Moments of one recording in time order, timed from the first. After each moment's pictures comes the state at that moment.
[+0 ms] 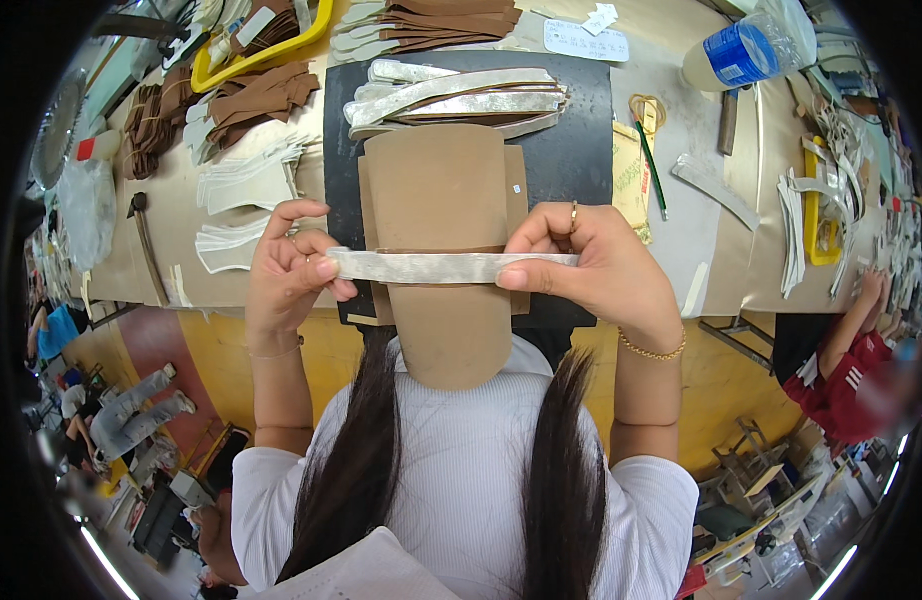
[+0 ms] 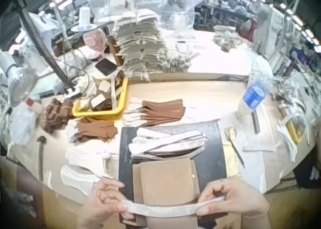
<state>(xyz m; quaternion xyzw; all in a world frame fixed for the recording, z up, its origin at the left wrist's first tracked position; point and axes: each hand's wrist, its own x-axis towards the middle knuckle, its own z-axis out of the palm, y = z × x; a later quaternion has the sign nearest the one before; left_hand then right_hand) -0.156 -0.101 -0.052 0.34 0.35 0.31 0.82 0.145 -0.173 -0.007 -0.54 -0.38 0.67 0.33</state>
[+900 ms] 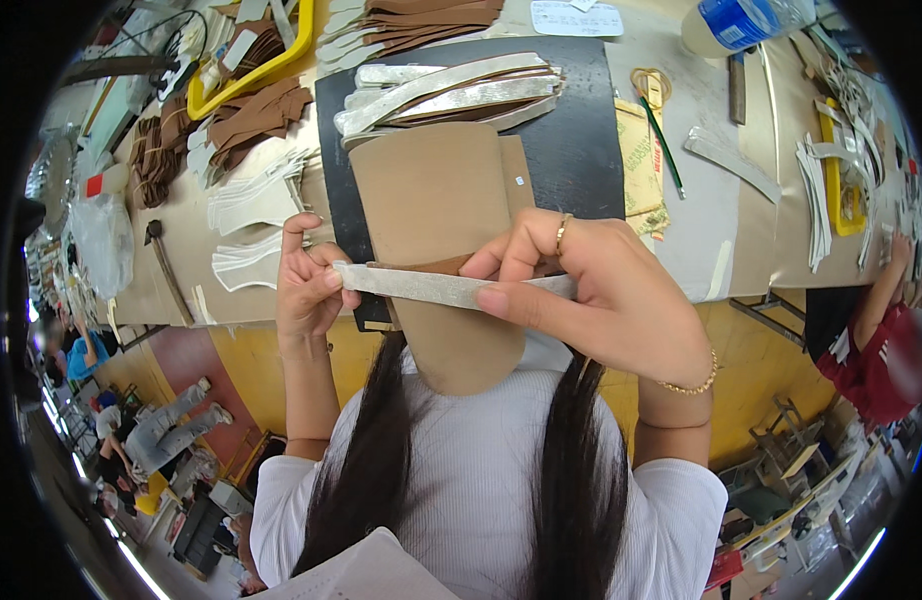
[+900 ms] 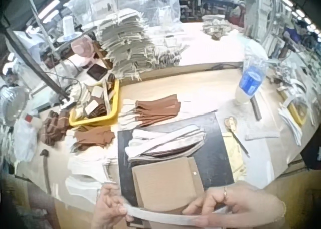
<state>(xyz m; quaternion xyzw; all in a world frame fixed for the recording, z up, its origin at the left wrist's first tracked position) -0.161 -0.107 -0.088 0.27 0.27 0.36 0.85 0.128 -0.180 0.018 -0.53 -0.42 0.63 0.39</state>
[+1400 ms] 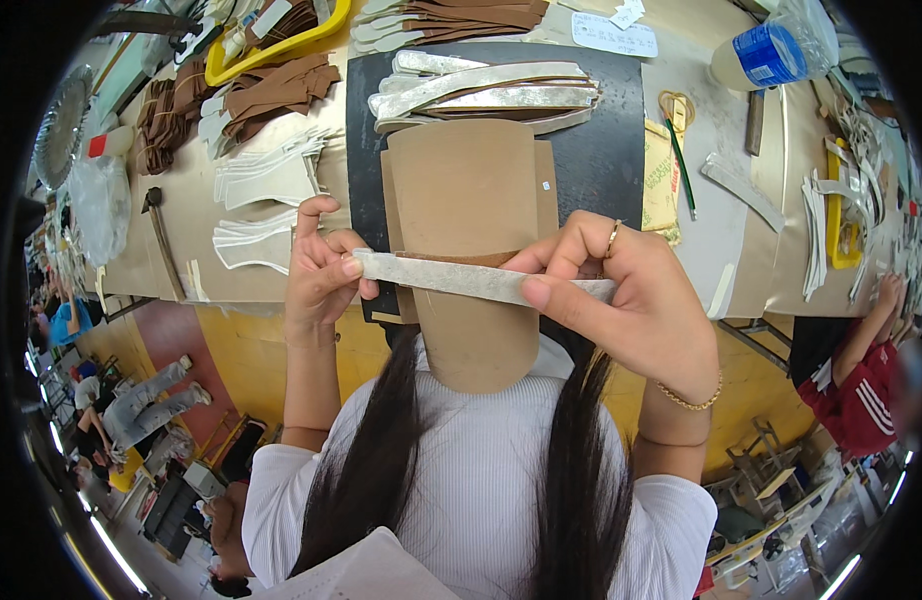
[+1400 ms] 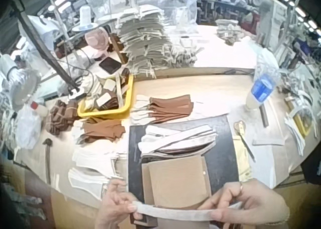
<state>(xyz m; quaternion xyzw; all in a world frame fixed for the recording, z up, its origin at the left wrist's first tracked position) -0.162 -0.110 -0.085 0.27 0.28 0.37 0.84 0.121 -0.179 0.022 -0.55 -0.38 0.63 0.39</state>
